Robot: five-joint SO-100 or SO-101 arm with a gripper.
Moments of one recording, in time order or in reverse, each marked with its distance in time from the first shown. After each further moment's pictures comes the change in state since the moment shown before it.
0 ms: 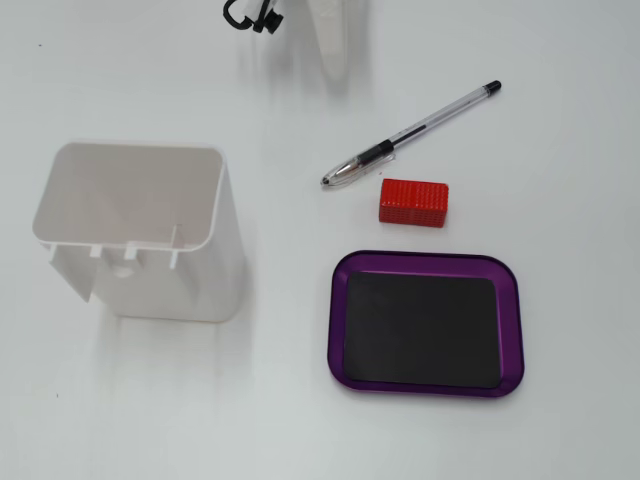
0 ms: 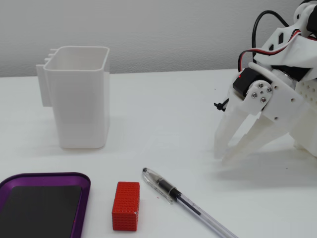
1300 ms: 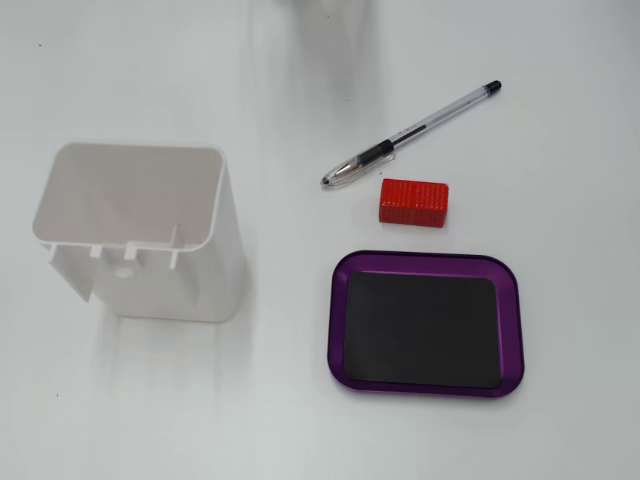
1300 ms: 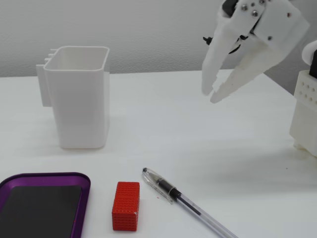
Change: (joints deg) arm -0.8 -54.1 -52.3 6.4 0.0
